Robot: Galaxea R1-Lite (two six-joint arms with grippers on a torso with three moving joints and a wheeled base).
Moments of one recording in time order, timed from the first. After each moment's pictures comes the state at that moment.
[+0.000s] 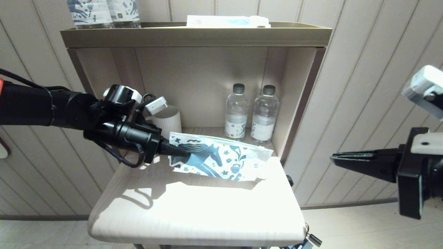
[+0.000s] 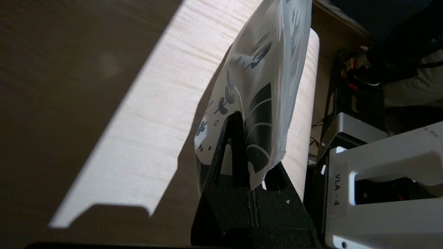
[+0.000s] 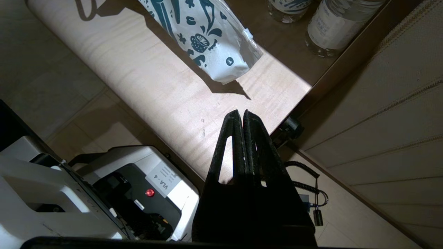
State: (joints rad) left arm -0.27 1.95 -1.45 0.41 -1.02 0.52; right arm 0.66 1.14 -1.04 0.26 -0.01 -0.08
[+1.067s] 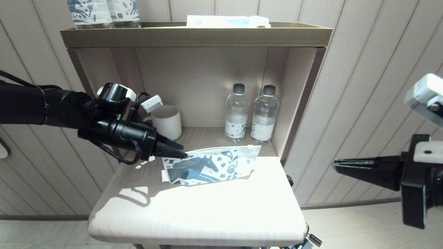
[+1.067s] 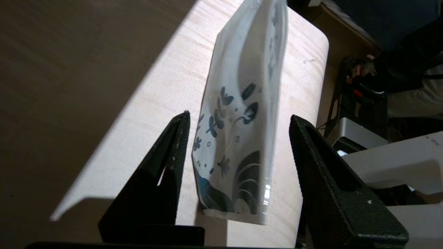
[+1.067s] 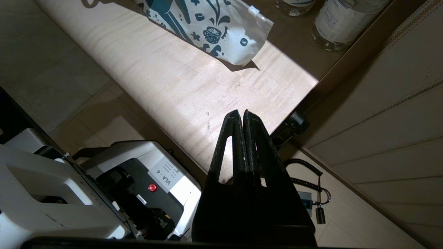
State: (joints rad) left arm -0.25 1.93 -1.44 0.40 -0.99 0.48; right arm 0.67 1.13 -1.01 0.26 0.00 -0.08
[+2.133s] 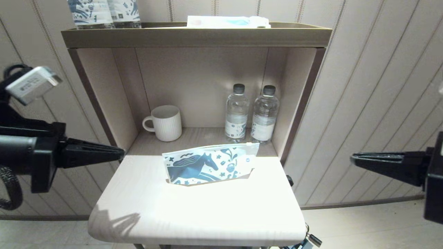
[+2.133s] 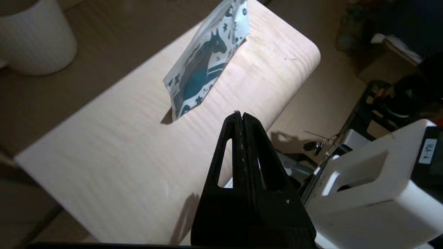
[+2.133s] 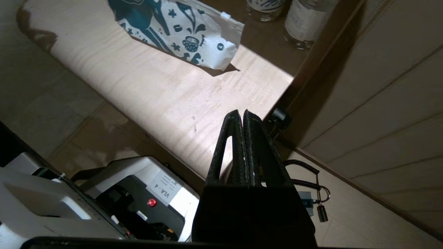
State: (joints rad) left arm -0.14 1.28 -1.09 0.41 -0.79 0.32; right arm 0.63 1.06 -1.00 0.26 -0.04 -0.03
